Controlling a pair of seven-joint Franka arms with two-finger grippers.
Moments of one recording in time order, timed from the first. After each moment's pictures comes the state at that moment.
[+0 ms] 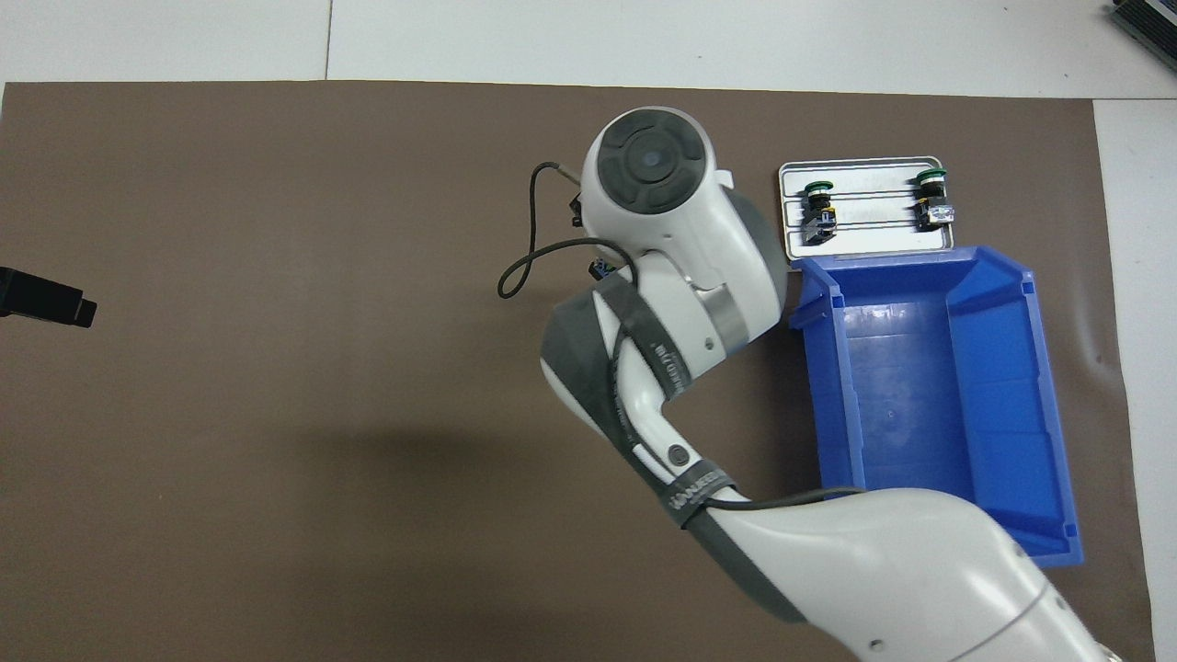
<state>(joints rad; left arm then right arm) -0.11 0.00 0.13 -1.53 -0.02 1.50 0.26 0.58 0.68 0.05 -1.24 -0.18 1.96 1.70</state>
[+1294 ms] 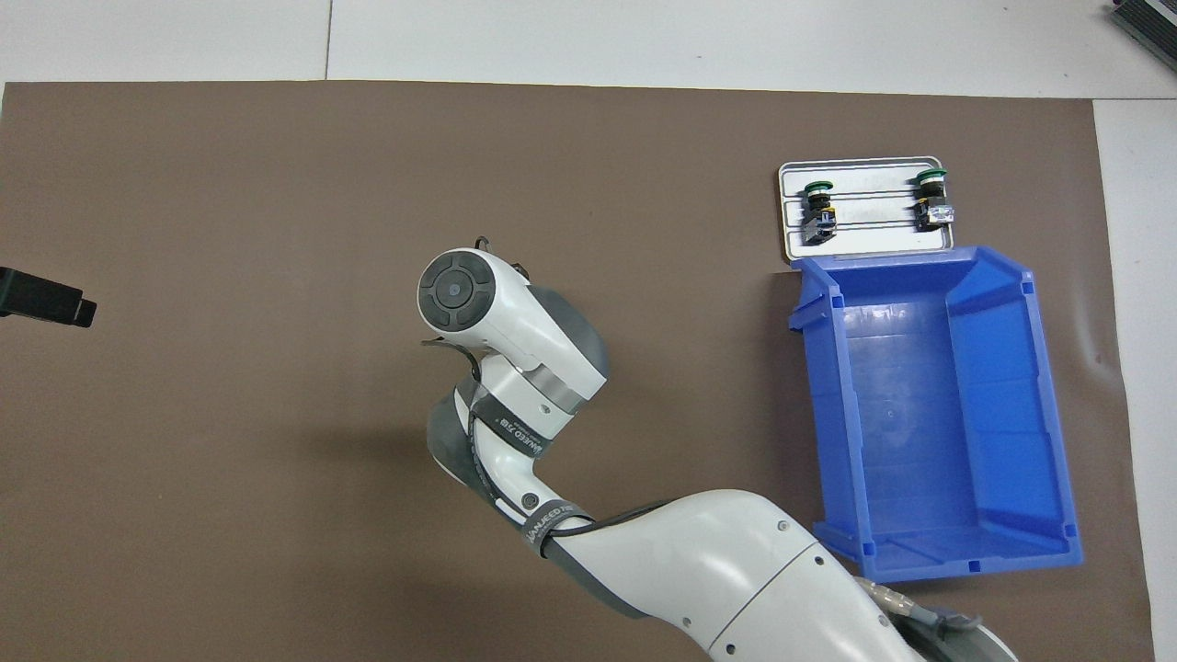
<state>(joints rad) -0.11 0.00 0.13 -1.53 -0.02 1.50 0.26 0.67 0.81 0.04 -1.17 -0.18 1.96 2.16</state>
